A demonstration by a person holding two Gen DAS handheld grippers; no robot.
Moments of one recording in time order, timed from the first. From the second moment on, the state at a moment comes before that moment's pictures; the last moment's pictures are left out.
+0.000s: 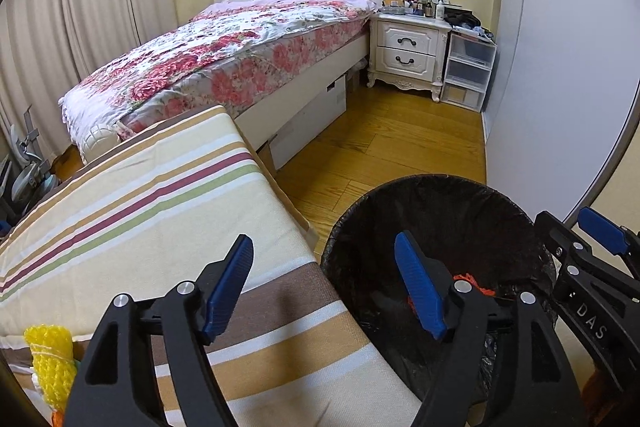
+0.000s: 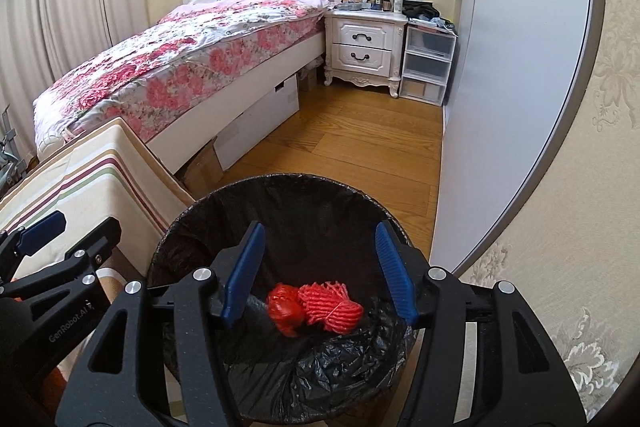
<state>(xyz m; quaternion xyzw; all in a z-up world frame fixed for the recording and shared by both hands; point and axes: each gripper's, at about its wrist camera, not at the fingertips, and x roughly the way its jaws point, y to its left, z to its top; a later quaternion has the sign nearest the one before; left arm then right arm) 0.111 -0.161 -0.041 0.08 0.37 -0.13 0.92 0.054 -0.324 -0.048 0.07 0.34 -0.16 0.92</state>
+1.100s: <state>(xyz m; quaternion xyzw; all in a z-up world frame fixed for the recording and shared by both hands) 0.040 0.094 0.000 0.00 0.36 0.06 0.93 0.027 -0.148 -0.006 0.00 0.33 0.03 0.94</state>
